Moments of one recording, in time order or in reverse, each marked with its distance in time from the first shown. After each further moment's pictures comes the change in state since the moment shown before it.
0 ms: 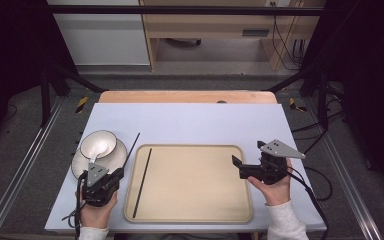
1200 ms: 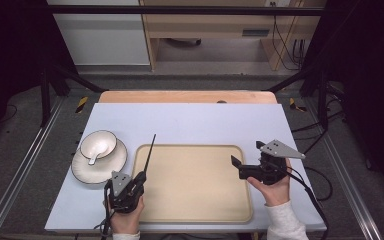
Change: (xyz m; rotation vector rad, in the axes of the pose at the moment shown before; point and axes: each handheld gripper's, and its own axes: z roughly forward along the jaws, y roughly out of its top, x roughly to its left) left arm -0.062 -0.019 0.020 -0.075 0.013 -0.108; right arm 0.001 0.000 0.000 -0.004 0.017 0.004
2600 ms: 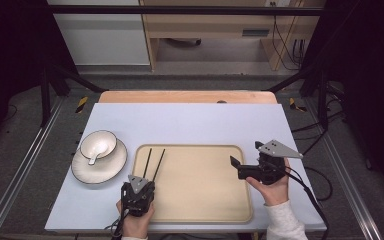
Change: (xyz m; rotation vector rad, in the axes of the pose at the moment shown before) left arm -0.016 -0.019 0.025 0.221 0.042 0.054; right arm 0.001 -0.001 0.003 0.012 -0.002 -0.006
